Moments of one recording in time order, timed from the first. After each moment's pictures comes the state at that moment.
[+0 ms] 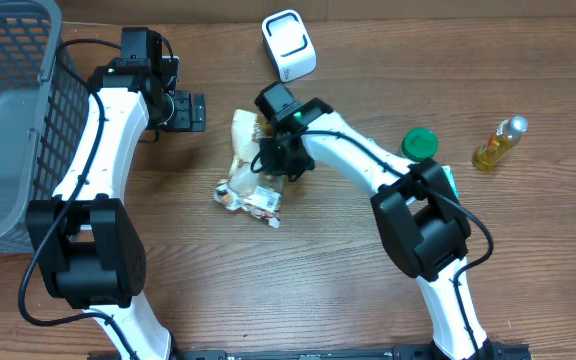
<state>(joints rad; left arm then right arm) -0.01 1.95 1.65 -0.91 0.02 -0.03 0.62 2.27 1.79 -0.87 -0.17 0.51</state>
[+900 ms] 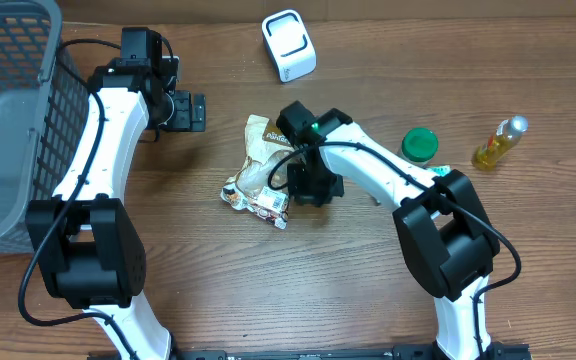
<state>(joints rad) -0.01 1.95 1.65 -0.91 0.02 -0.03 0.61 2.12 1.57 -1.05 -0.15 0.59</state>
